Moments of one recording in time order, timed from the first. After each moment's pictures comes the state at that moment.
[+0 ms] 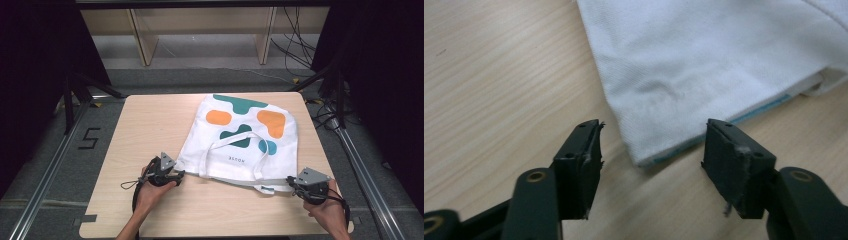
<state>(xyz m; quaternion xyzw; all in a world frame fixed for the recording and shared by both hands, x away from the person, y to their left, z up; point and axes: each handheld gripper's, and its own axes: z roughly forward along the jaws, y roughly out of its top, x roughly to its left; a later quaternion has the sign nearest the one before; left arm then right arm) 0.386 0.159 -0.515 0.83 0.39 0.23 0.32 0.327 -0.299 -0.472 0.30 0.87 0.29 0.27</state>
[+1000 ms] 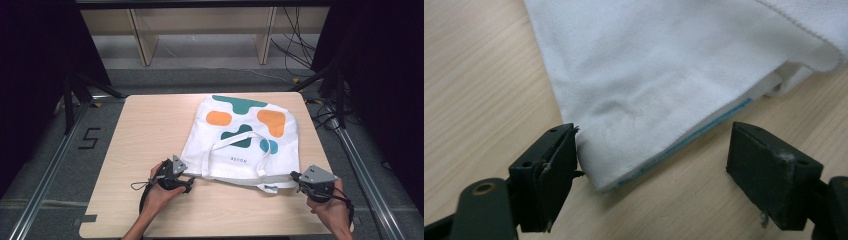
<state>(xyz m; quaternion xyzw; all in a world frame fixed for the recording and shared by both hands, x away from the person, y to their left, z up) 0.383 0.125 -0.513 0.85 0.36 0.24 0.31 0.326 -0.307 -0.460 0.31 0.84 0.31 0.31</state>
